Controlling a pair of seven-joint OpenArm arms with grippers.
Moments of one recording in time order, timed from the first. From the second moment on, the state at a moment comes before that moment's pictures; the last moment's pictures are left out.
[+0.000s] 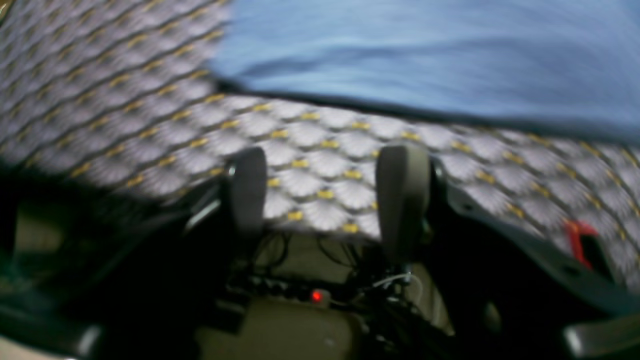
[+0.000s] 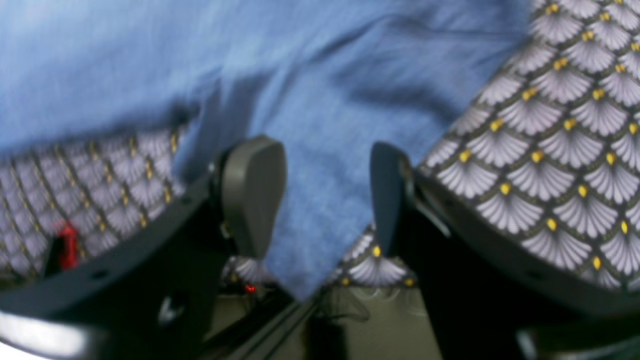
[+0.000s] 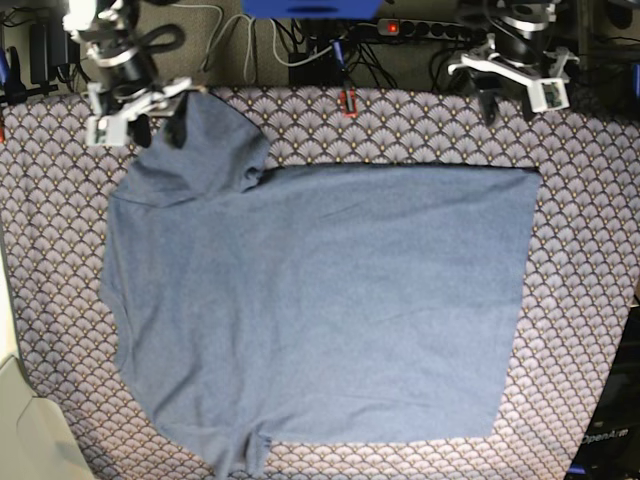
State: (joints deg) left arm 47.6 -5.2 -12.7 115.2 -18.0 -0.4 12.8; right arm -39.0 5.3 13.4 114.4 25.2 10.5 -27.6
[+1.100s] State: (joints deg) left arm 47.8 -5.0 -27.1 115.2 -23.2 -0.8 13.8; right arm -34.8 4.3 17.7 96.5 43.8 22.3 -34.0
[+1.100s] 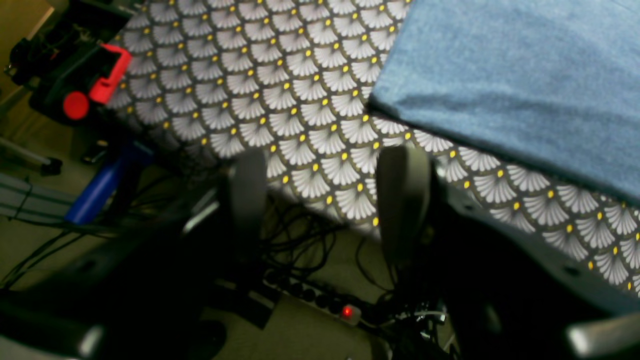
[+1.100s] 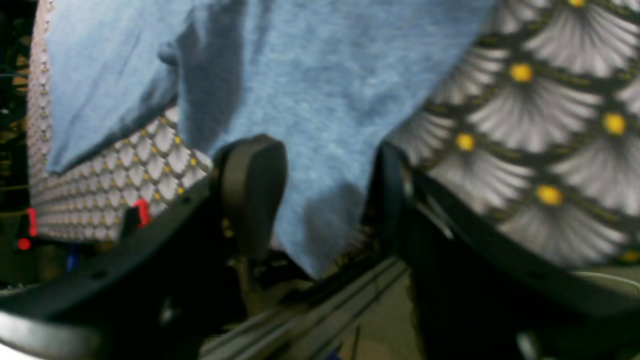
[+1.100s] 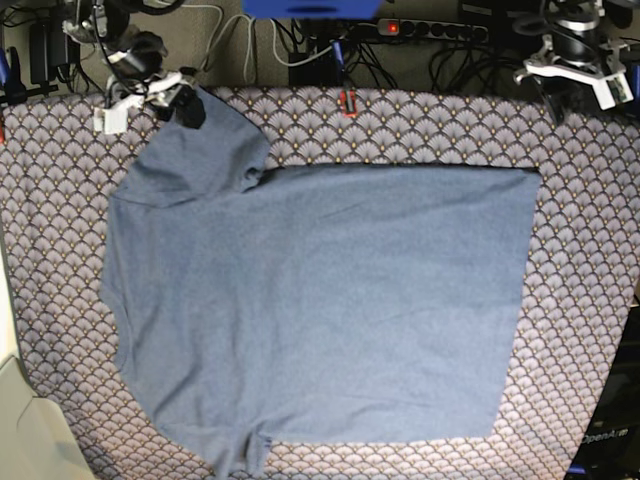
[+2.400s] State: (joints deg) left arm 18.5 -3.6 -25.3 84.9 -23.0 -3.7 12.3; right arm -34.3 3.8 17.1 95.7 43.5 22.4 -36.3
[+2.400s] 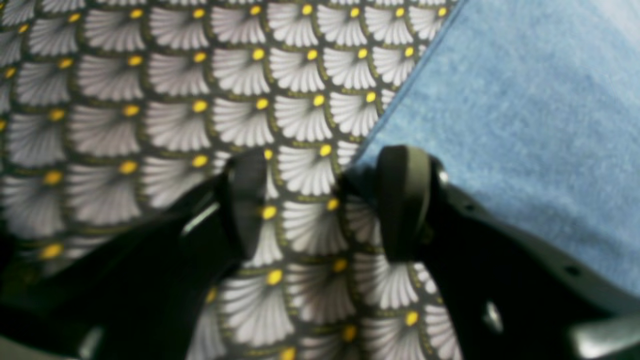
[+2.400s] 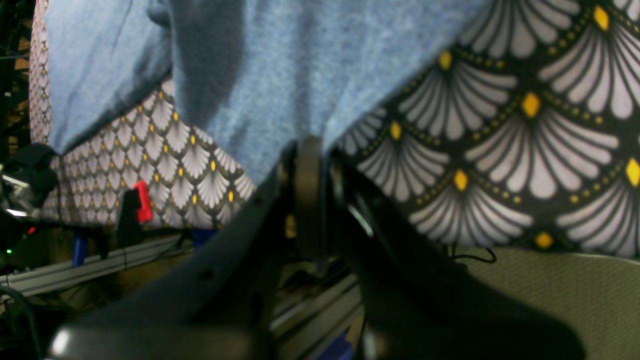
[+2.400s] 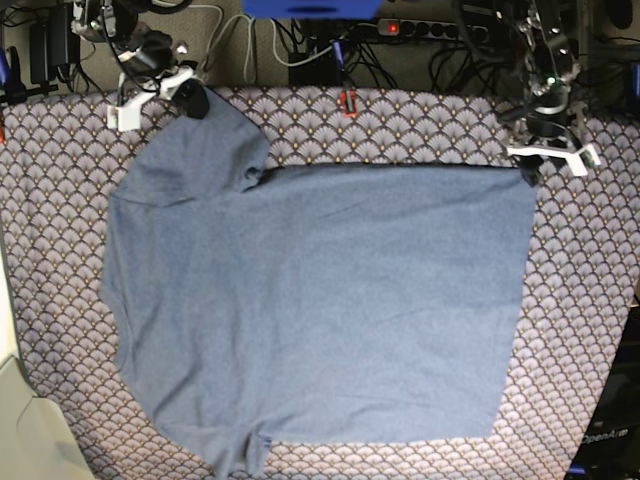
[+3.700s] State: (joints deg) left arm 18.1 -0.6 -30.3 90.9 -23.0 -5.8 14.0; right arm -32.8 13.2 15.6 90.1 44.6 32.7 -34.4
